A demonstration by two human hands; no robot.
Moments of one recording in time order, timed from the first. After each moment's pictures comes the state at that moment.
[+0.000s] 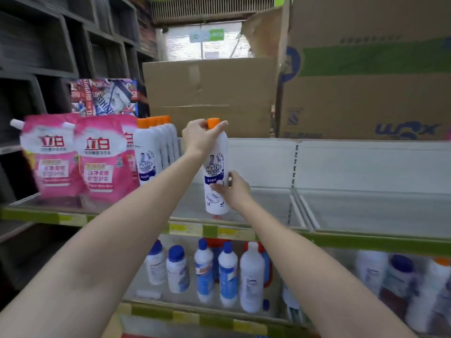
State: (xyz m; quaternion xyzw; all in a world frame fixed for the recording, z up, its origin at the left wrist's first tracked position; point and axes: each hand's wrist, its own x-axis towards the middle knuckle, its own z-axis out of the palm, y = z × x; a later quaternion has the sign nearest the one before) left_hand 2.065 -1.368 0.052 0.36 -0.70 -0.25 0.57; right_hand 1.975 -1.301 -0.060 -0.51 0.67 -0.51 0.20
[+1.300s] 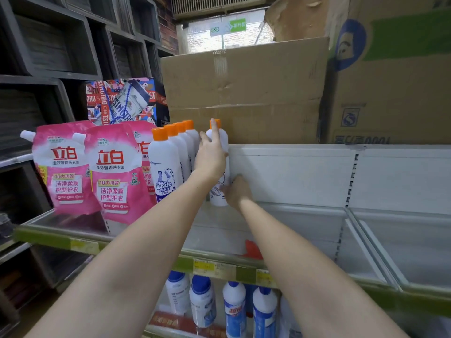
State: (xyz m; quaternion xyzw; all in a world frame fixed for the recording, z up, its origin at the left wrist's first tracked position) left_hand 2.071 -1.507 0.021 0.49 -0.80 0.01 0.35; right_hand 1.988 -1.487 -0.072 -0.49 0.71 -0.46 0.23
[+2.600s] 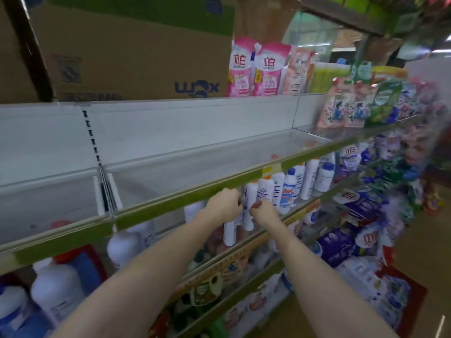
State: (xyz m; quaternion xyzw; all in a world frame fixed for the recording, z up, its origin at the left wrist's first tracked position) left_hand 1.699 -1.070 -0.159 0.06 -0.98 -0.20 0.05; right_hand 1.632 -0.938 -0.208 -0.10 0.91 -0.40 0.08
